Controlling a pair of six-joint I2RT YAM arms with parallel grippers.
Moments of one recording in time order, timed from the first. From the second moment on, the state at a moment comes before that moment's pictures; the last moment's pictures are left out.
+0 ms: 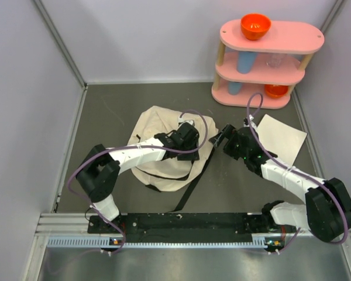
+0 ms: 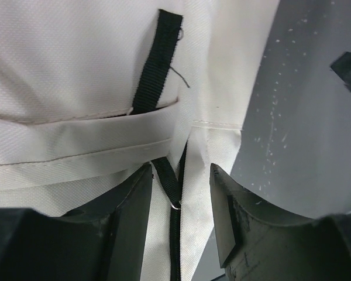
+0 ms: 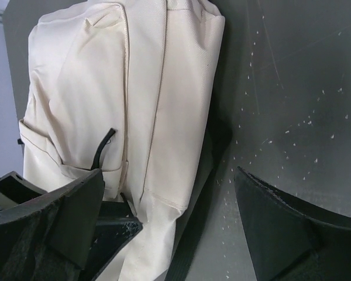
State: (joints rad) left arm -0.86 1.70 1.16 -0.37 -0.05 -0.75; right arm 0.45 1.21 0.56 0.09 0.01 0.92
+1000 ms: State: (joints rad) left arm -0.86 1.78 1.16 -0.37 -0.12 -0.76; right arm 0.45 1.21 0.56 0.09 -0.05 0.92
